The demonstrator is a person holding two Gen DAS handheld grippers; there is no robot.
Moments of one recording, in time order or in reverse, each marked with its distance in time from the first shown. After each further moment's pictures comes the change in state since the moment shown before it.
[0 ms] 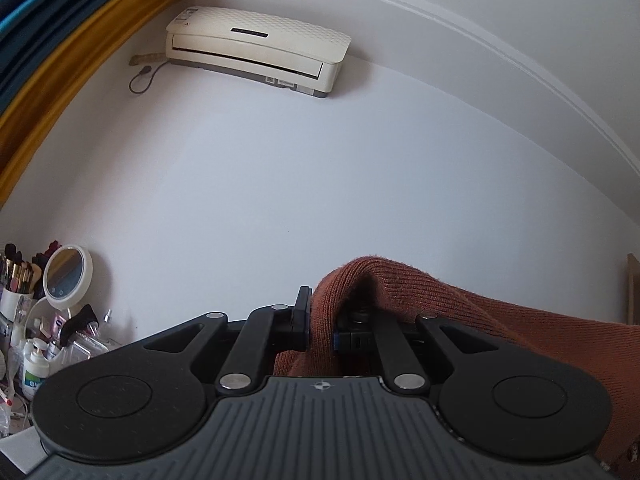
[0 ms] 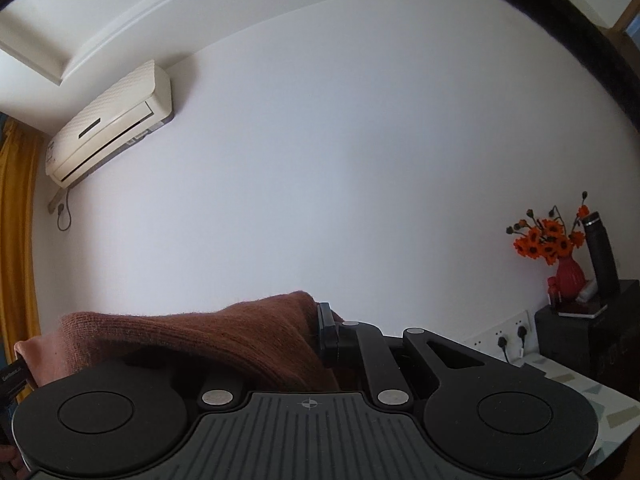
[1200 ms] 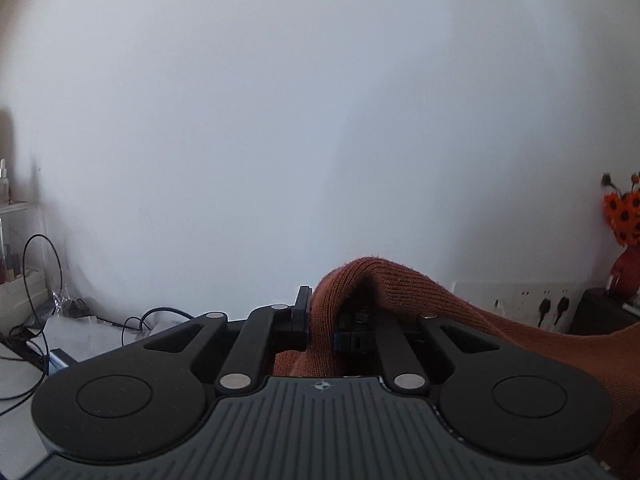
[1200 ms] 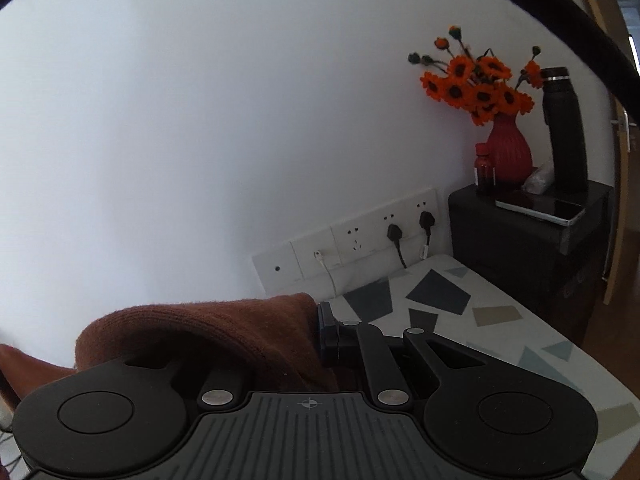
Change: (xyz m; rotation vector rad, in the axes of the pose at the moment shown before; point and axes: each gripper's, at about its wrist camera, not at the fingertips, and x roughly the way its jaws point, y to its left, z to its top) left arm 0.334 -0.105 -0.306 0.208 0.587 0.049; right arm 0.347 -0.292 -0.109 0.025 0.434 -0.394
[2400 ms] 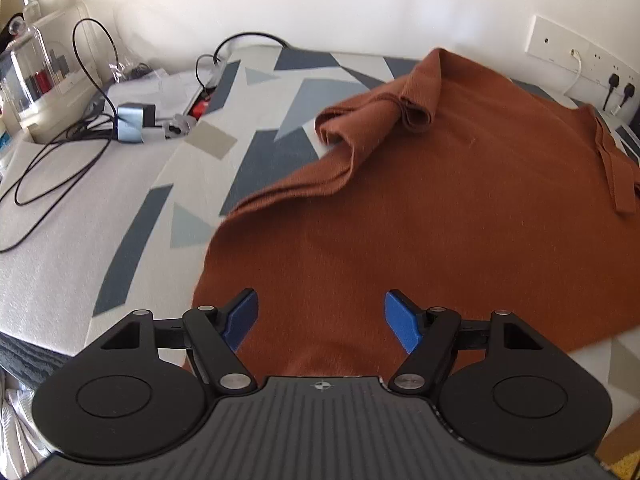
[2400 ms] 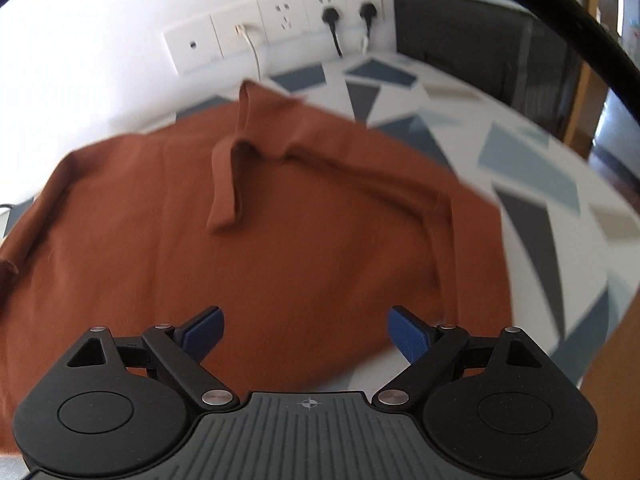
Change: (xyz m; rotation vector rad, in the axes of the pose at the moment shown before) left arm -0.053 0.097 -0.135 0.013 0.717 0.103; right arm 0.059 -0.030 -0.174 0.027 0.434 -0.251
